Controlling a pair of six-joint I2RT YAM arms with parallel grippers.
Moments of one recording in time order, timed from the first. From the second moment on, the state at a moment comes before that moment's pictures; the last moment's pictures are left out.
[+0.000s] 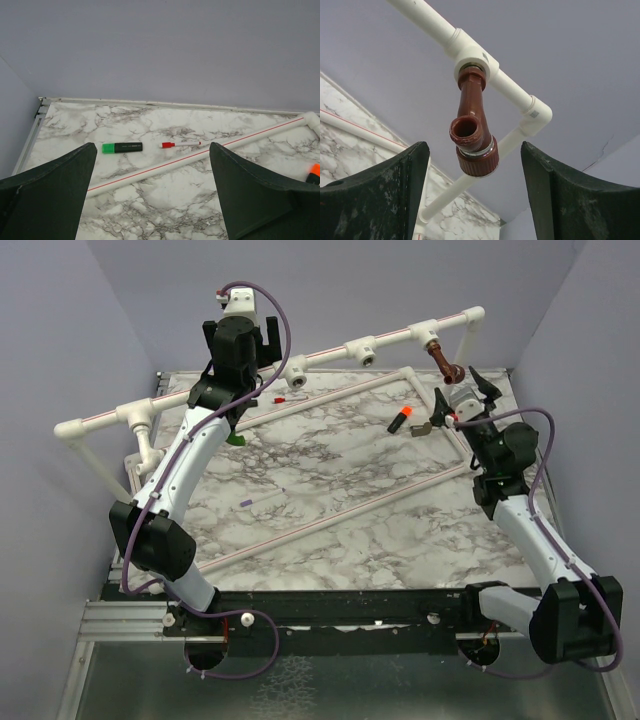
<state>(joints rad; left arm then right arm) -0.35 1.63 1.73 -0.28 -0.39 -0.11 0.11 1.12 0.76 0.67 -0.31 -0.68</state>
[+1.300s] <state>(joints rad) -0.35 1.63 1.73 -0.28 -0.39 -0.10 0.11 1.23 0.85 0.77 -0.37 -0.56</state>
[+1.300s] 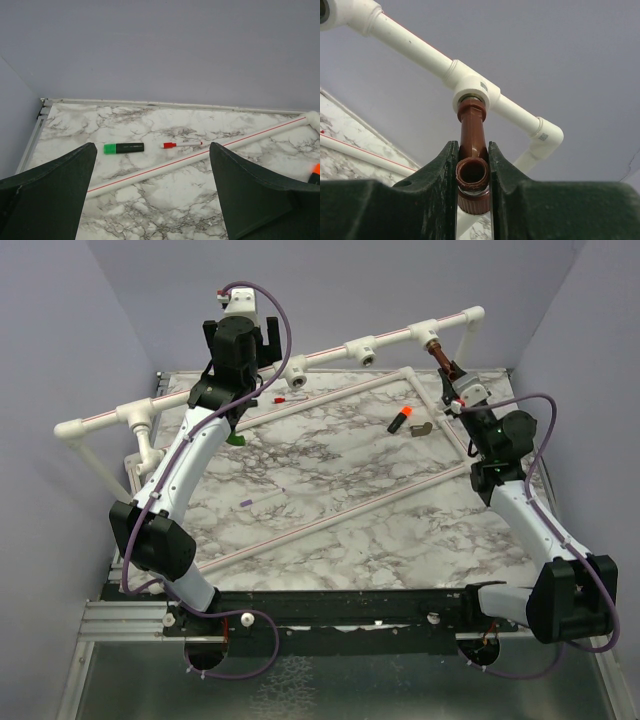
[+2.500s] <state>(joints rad) -0.36 1.62 1.72 -0.28 -0.39 -0.10 0.11 1.23 0.93 0.63 -0.11 0.59</state>
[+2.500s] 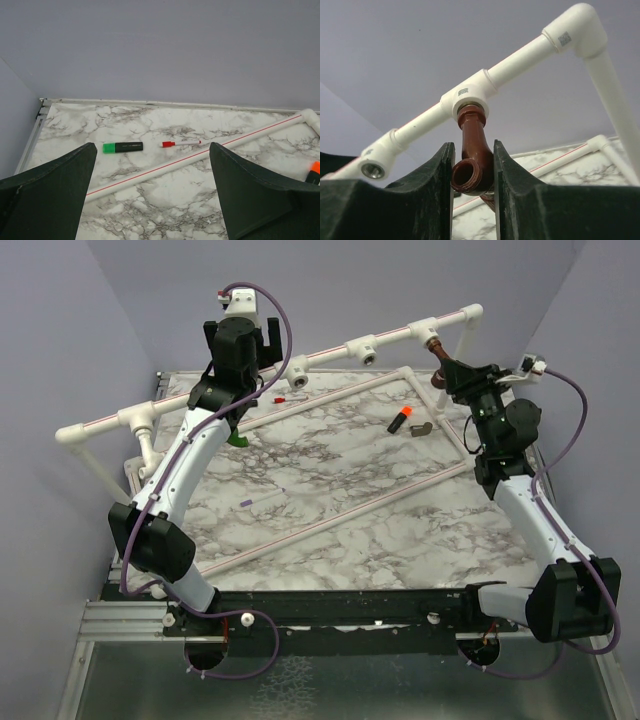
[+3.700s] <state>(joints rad) -0.36 1.62 1.72 -0.29 -0.39 -0.08 0.09 1.22 0.89 0.52 -0.06 1.50</state>
